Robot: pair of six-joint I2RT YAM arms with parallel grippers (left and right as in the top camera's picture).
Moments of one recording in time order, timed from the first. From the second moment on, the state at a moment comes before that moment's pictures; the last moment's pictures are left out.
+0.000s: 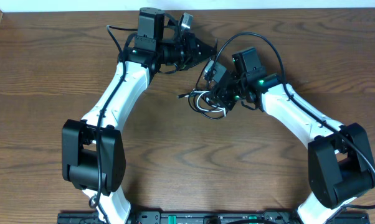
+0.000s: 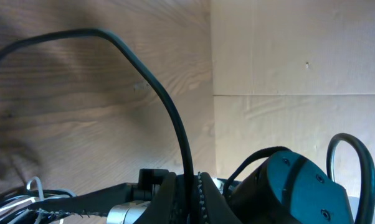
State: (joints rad) left arm -0.25 1.89 1.50 -0.26 1.00 -0.82; right arm 0.42 1.83 1.23 -0.39 -0.45 -0.42
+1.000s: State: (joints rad) left arm -0.15 1.89 1.50 -0.26 1.04 -1.33; right arm 0.40 1.83 1.22 -0.27 -0.45 -0.29
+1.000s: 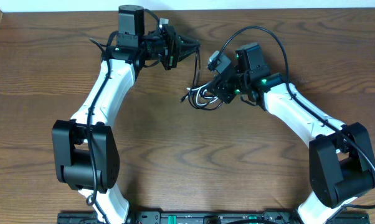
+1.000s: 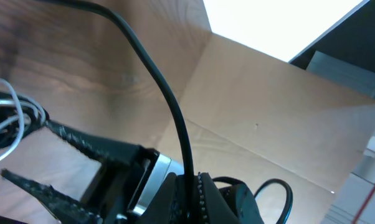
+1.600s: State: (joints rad) left arm -0.15 1.89 1.50 -0.26 1.07 -1.35; right arm 0.43 1.86 1.22 -0.20 -0.49 -0.34
